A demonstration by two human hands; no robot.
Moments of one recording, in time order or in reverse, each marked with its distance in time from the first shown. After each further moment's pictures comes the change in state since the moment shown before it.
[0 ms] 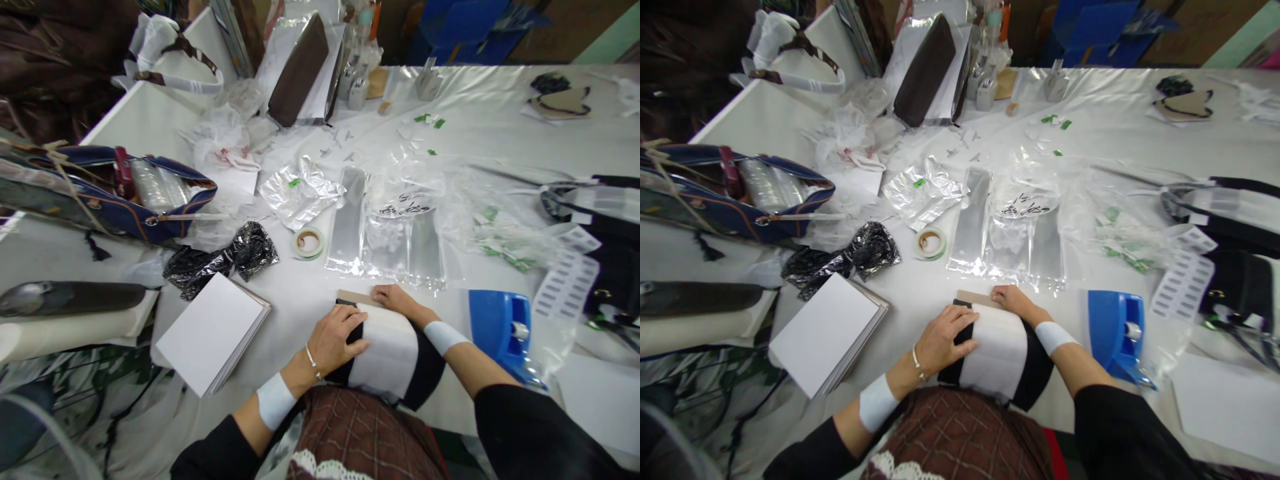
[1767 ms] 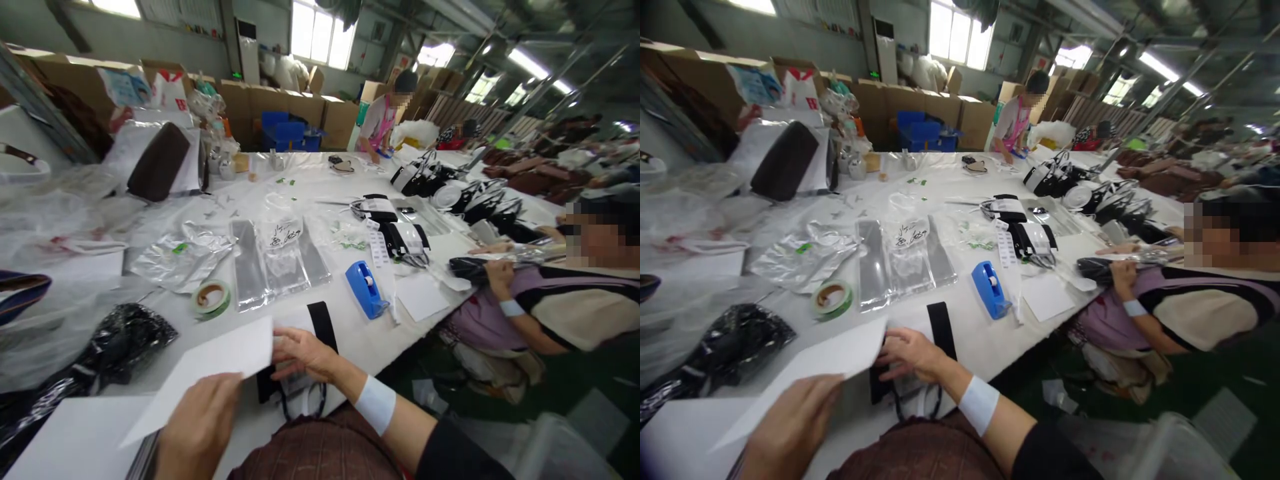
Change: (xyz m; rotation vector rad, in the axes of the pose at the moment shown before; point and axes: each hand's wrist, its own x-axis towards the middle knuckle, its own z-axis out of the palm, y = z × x) left_hand -0.077 0.016 -0.086 0.311 0.316 0.393; right_hand -0.130 -0.172 0.068 1.344 0.333 -0.001
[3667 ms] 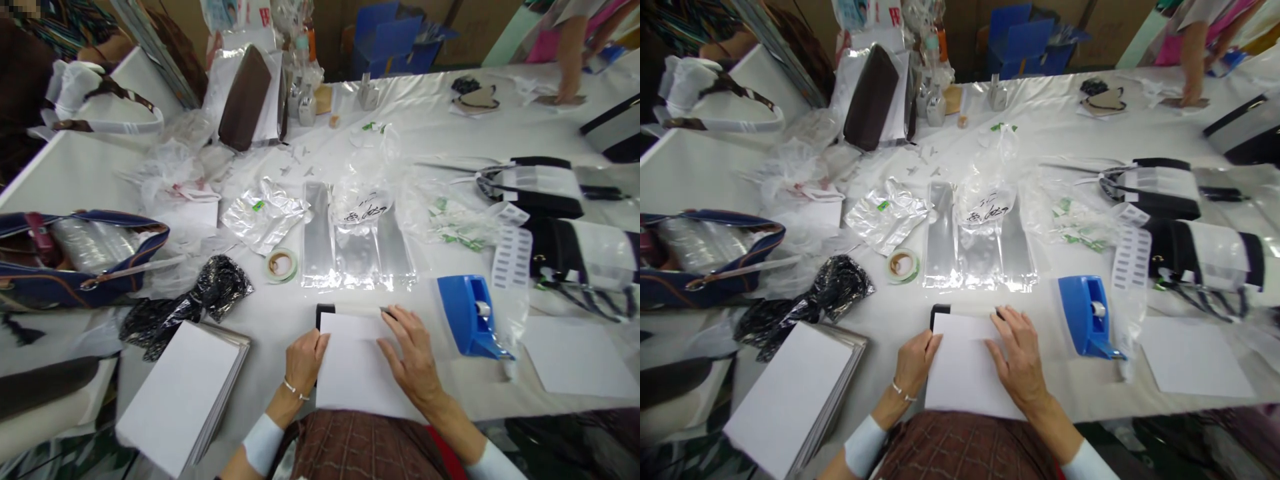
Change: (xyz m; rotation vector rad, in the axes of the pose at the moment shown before) left_hand 0.013 -0.027 0.132 0.130 -0.441 -0.656; right_hand 0.019 -0.004 -0.095 -1.492 0.435 -0.822
